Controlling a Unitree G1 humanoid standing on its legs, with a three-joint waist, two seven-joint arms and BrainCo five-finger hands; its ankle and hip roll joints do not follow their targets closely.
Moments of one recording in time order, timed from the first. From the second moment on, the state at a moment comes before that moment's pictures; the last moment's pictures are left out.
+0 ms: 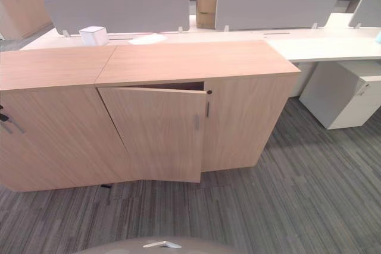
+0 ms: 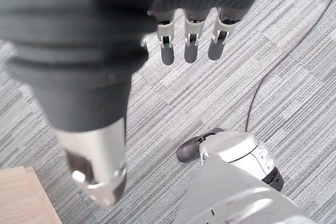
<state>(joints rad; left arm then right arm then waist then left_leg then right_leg) 0.18 0.18 -0.05 1.34 -0.15 0.04 0.02 0.08 -0.17 -0.07 1.42 0.53 0.11 0.01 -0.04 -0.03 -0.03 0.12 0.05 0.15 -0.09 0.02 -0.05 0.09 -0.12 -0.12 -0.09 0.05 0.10</state>
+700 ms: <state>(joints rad) 0.15 0.18 -0.05 1.32 -0.19 0.03 0.04 0.08 -0.17 -0.07 1.42 0.53 0.10 -0.01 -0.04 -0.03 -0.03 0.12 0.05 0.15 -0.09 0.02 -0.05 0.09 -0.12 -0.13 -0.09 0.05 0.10</state>
